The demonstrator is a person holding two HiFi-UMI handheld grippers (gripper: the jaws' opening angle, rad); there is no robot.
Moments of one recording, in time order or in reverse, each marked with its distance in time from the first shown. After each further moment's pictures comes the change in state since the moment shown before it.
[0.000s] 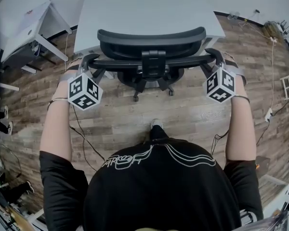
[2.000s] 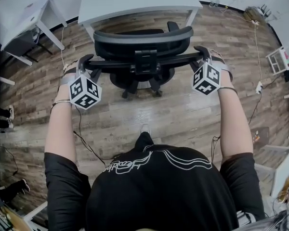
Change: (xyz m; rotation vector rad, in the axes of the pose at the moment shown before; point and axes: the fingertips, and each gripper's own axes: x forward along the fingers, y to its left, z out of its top) left arm -0.206 -0.200 -0.020 -0.050 -0.031 0.086; right arm -0.220 0.203 0.016 0.068 0.072 -0.045
